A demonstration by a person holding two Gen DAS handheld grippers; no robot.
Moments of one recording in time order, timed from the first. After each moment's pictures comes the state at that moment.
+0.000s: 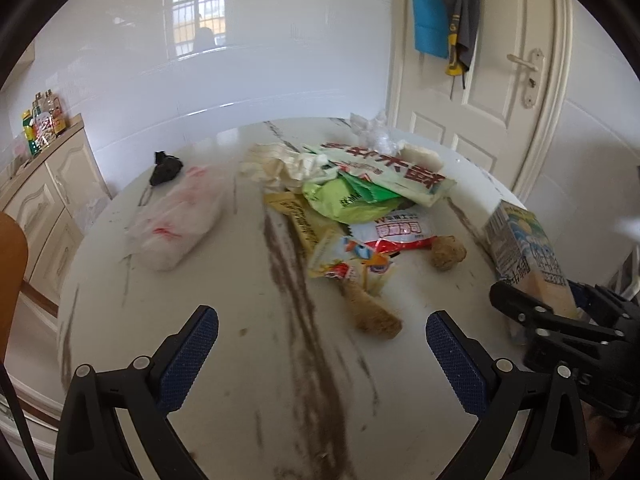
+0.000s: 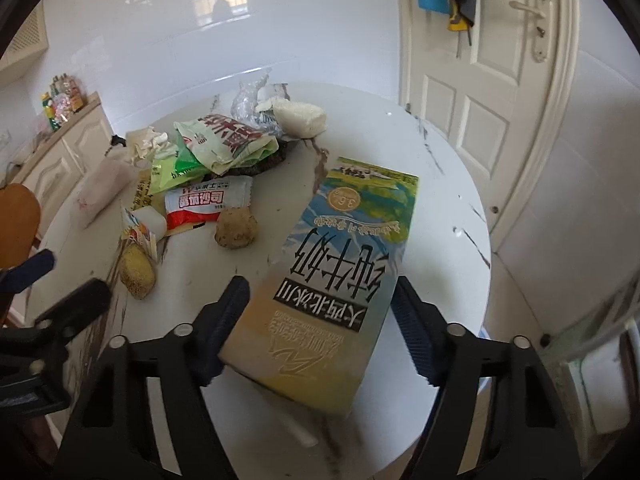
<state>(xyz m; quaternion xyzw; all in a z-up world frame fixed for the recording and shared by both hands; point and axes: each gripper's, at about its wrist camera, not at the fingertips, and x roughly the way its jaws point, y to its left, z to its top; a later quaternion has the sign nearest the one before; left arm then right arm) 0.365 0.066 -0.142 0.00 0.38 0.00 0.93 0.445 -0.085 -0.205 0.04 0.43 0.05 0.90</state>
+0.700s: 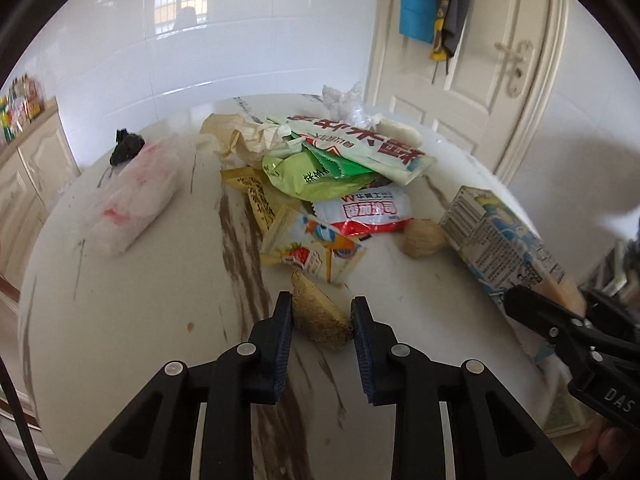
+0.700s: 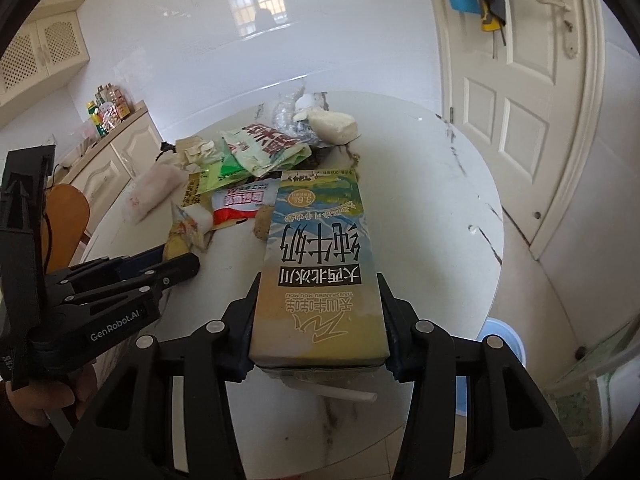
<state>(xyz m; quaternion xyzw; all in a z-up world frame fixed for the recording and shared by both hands) 0.386 0.067 -0.164 -0.04 0.40 -0.05 0.91 0.431 -0.097 -0.195 0.07 0.42 0.13 0.90</state>
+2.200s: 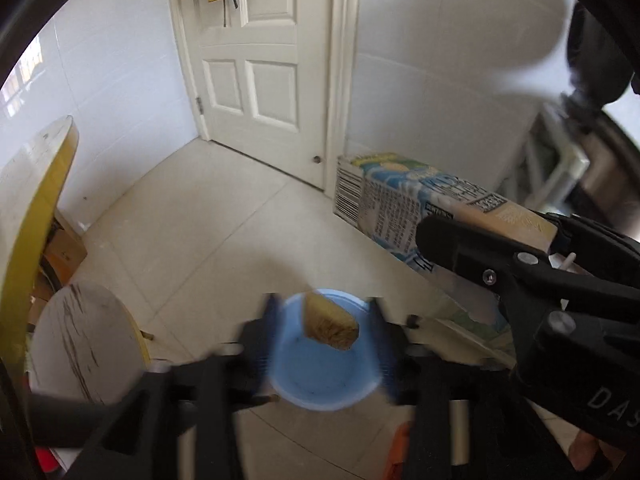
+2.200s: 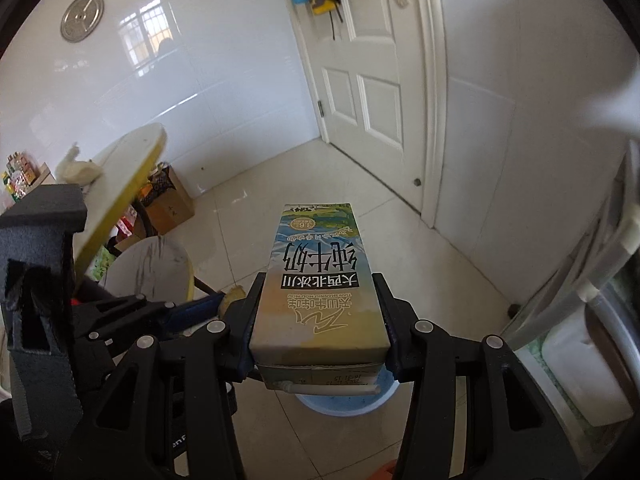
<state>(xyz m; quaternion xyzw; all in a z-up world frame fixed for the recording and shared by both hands) 0.486 -0.268 -0.270 0.13 0.45 -0.24 0.85 0.421 -0.366 -0.260 0.13 0.42 -0.04 0.90</state>
